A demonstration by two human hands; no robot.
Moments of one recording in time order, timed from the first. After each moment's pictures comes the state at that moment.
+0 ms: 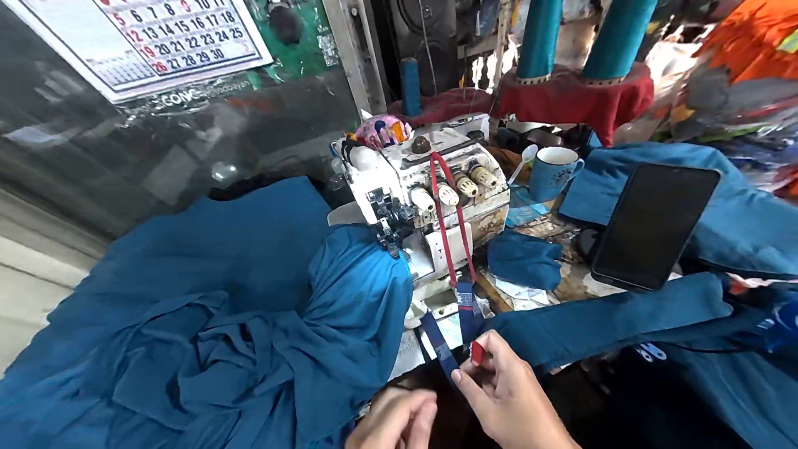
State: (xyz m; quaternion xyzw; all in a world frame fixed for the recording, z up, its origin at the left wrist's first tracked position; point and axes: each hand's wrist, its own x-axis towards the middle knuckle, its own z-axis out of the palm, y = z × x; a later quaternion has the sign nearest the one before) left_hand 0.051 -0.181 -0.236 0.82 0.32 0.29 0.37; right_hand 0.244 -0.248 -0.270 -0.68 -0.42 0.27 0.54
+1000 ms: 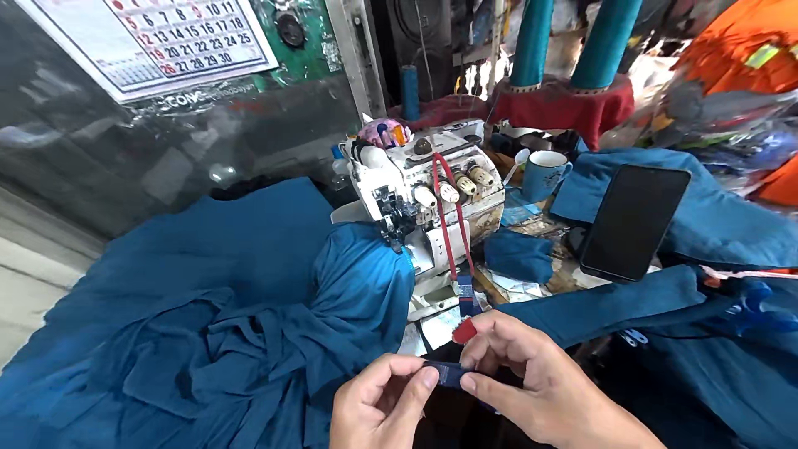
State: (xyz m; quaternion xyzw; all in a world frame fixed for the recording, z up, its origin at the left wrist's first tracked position) left_hand 0.061 -0.166 -0.185 0.71 0.28 0.39 0.52; right_hand 0.269 -0.260 -0.201 -0.48 -0.58 0.33 0.56
